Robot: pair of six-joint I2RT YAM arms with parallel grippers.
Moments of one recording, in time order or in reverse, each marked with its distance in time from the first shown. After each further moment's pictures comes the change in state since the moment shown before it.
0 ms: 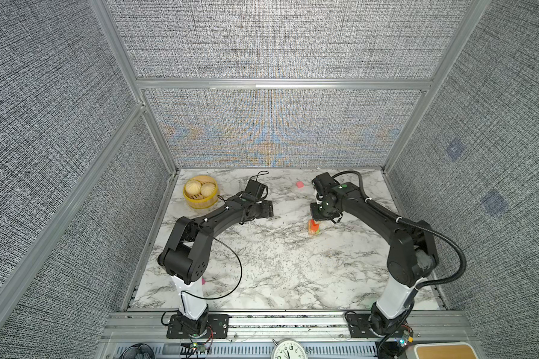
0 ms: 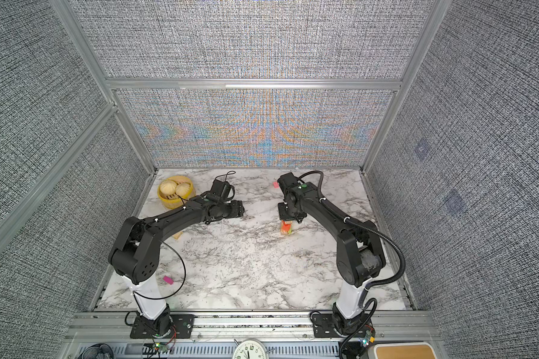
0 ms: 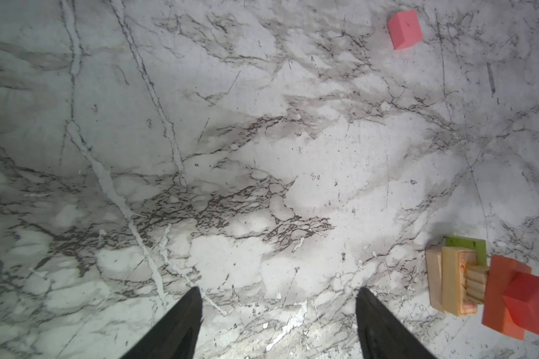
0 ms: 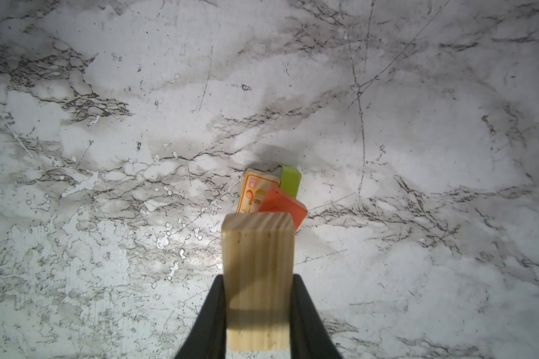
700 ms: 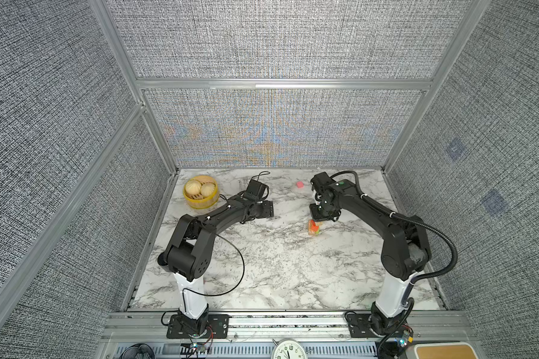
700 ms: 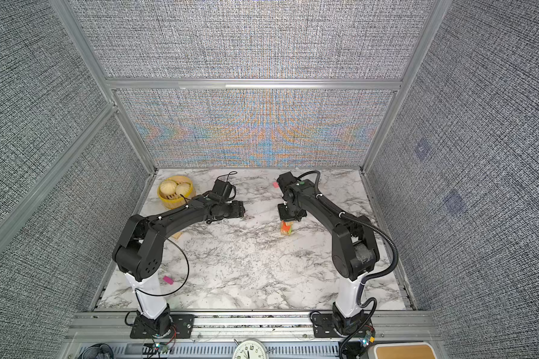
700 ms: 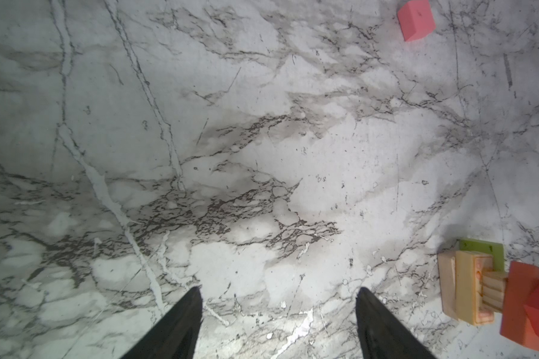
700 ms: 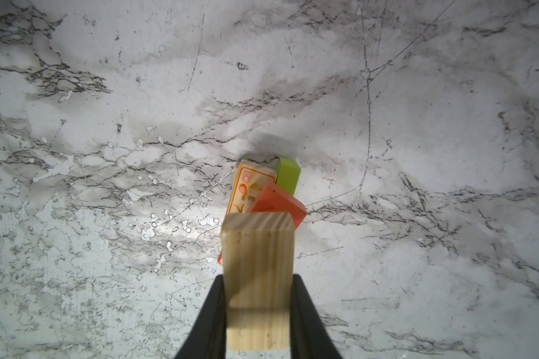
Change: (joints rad) left arm 0.000 0.032 0.018 -0.006 -0.003 0.015; right arm -0.011 0.048 0.039 -0.065 -0.011 -0.045
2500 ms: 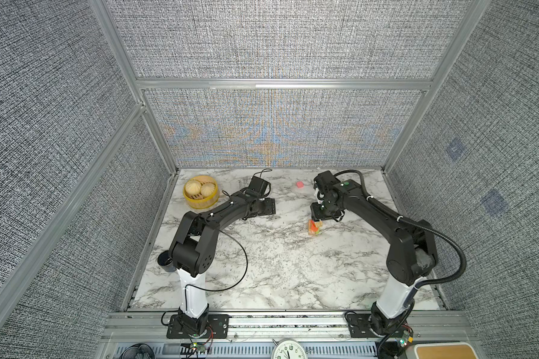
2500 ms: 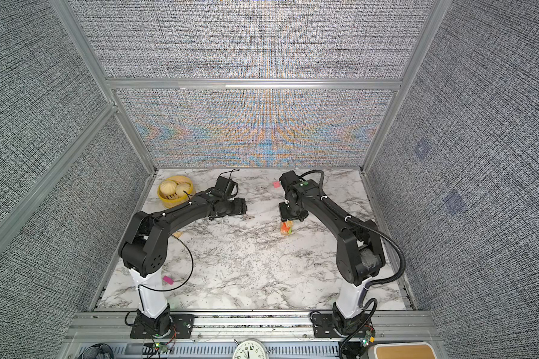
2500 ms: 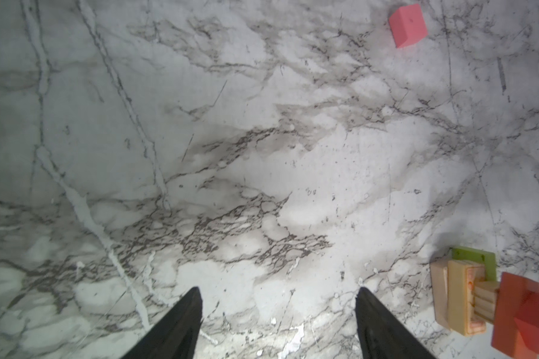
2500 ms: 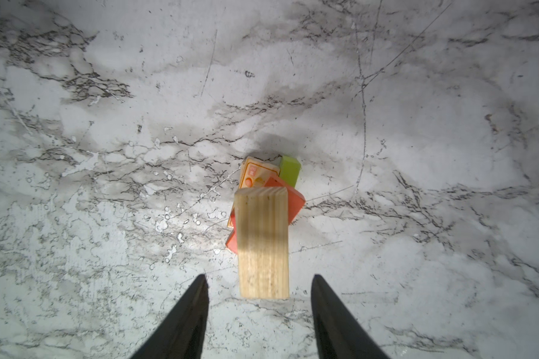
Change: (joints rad) left arm 0.000 0.079 0.123 -0.040 0.035 0.024; right arm -0.006 -0.093 -0.040 0.020 -0.023 -0.003
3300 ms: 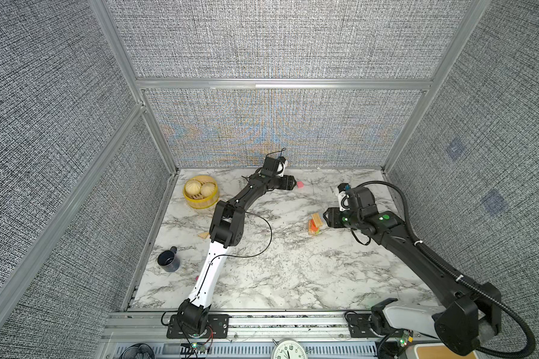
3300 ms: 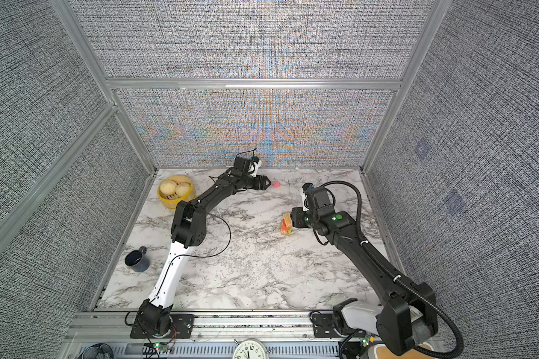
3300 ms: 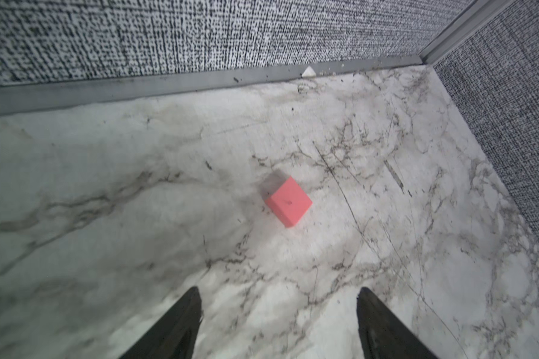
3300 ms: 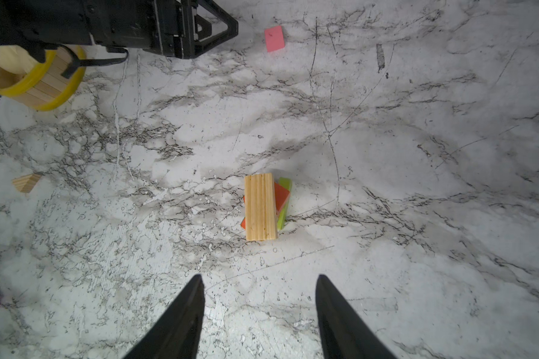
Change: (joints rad) left arm 0.032 0.712 0.977 0.014 0.283 0.204; right arm -0.044 -0.524 -0.460 0.388 -0.041 0.056
